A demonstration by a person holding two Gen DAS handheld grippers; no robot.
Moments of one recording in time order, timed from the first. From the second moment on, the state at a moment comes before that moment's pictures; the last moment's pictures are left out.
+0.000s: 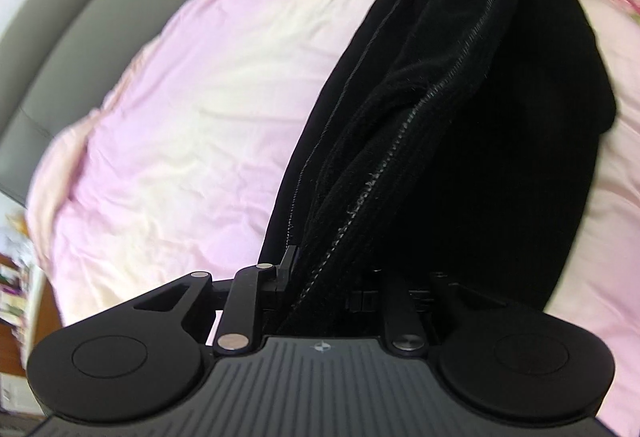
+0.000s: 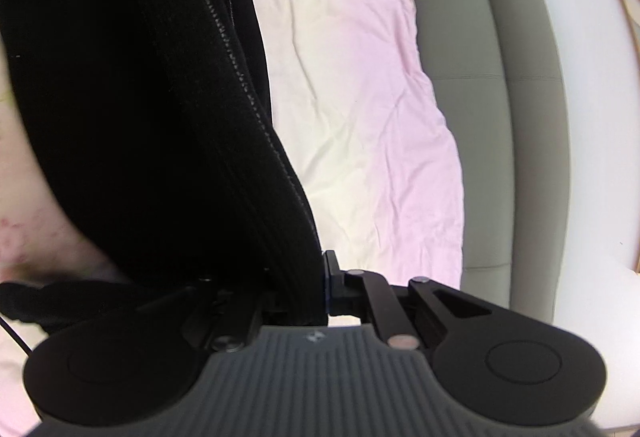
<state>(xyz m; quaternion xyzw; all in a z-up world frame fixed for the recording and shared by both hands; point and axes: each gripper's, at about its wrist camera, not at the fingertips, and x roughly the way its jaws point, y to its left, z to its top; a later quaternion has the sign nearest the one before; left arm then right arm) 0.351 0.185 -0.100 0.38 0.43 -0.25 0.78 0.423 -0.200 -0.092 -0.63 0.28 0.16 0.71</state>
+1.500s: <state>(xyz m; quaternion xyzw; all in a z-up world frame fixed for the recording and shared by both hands) 0.447 0.238 -0.151 0.15 0.53 -0.05 0.83 0.617 -0.276 -0.035 -0.22 0.59 -0.04 0.78</state>
